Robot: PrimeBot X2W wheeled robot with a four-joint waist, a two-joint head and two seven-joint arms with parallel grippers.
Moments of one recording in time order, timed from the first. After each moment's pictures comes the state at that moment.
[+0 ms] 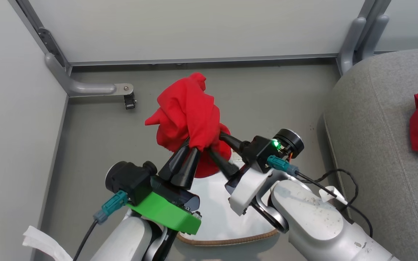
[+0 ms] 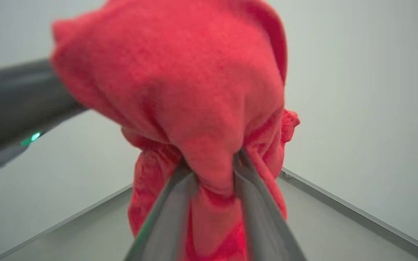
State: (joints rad) left arm -0.30 0.16 -0.59 0.08 -0.52 -0.13 -0.26; right arm -0.61 -0.05 0.74 0.47 0.32 0.13 -0.26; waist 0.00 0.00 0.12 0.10
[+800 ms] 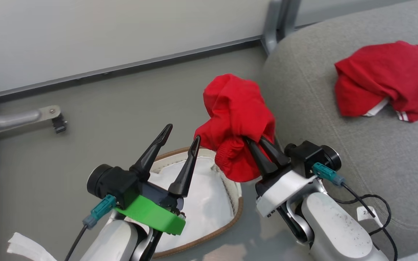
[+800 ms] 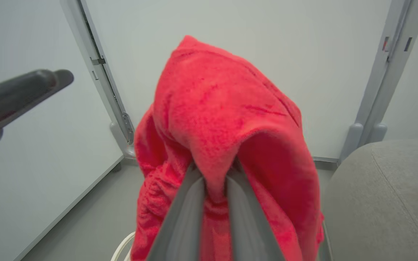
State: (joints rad) left arm -0.27 0.20 -0.54 0.09 -0.46 -0.13 -0.26; right arm -0.42 -0.05 0.47 0.34 0.30 0.13 -0.26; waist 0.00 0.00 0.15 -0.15
